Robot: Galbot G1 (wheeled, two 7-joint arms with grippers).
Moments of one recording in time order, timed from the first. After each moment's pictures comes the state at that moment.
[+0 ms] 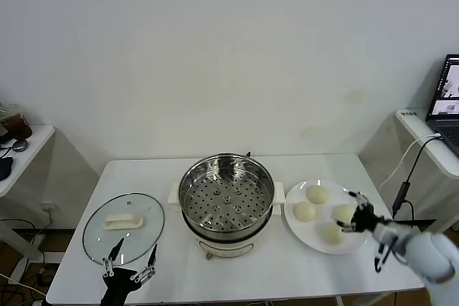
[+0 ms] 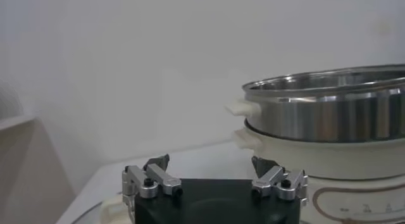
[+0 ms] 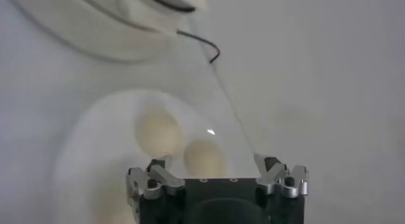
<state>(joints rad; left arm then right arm) 1.81 -1.34 -0.66 -2.01 -0.10 -0.20 0.08 -0.86 0.65 0.24 1.56 -0.33 0.00 -0.75</state>
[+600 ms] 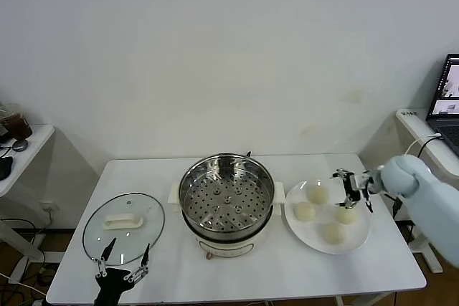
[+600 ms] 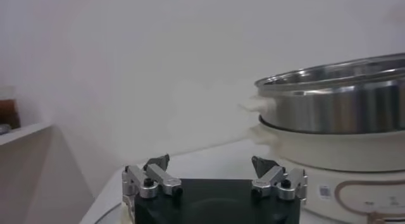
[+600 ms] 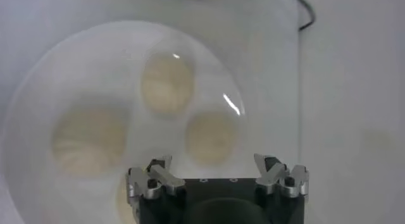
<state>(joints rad) 1.79 -1.34 -0.71 -1.99 -0.07 -0.22 0.08 -0.21 0.72 -0.41 1.18 -0.34 0.00 -1.04</state>
